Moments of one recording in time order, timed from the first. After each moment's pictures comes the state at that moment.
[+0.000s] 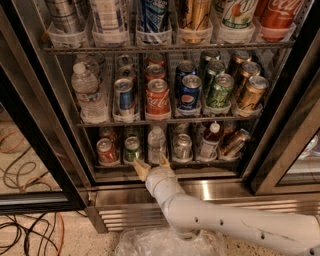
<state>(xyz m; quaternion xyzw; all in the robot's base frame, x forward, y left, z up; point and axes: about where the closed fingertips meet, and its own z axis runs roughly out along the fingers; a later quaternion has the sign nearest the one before) 0.591 0.034 0.616 -0.09 0.78 0.18 0.59</state>
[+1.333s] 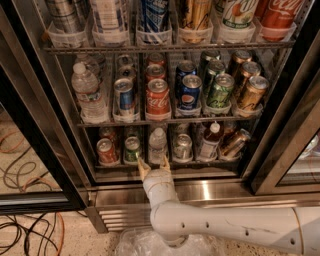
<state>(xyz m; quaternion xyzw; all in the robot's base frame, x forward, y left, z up) 0.597 0.016 0.606 -0.06 0.78 0.08 0.62</state>
